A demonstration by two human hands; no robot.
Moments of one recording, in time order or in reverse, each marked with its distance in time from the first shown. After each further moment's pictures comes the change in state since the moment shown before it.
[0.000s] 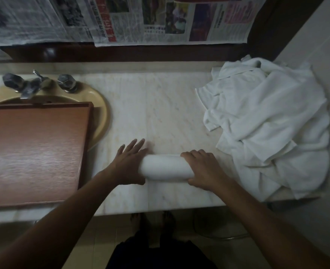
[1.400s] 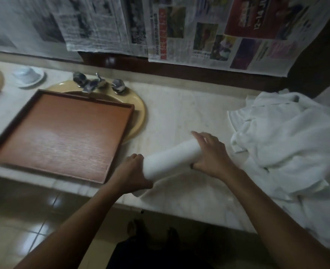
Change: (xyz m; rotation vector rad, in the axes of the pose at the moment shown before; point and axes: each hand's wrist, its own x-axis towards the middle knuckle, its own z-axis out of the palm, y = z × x) left_hand -0.088 0.008 -0.009 -0.297 0.271 -0.394; right_hand 0.057 -0.021 -0.056 0.187 0.212 -0.093
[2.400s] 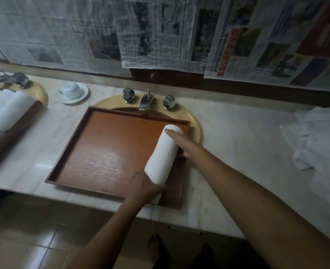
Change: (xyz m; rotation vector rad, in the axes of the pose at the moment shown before) left_hand -0.004 -0.208 -0.067 -0.325 0.036 -0.389; right_hand 0.208 -0.304 0.076 1.249 -0.256 0.730
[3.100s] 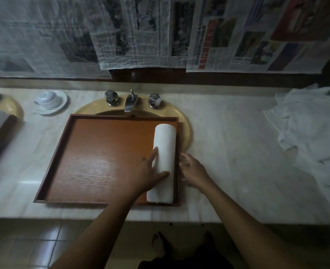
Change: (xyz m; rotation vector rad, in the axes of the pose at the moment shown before) left_hand 0.040 0.026 -0.018 0.115 -0.179 0.353; right_hand -0.063 0.094 -0.034 -0.393 0.192 -0.195
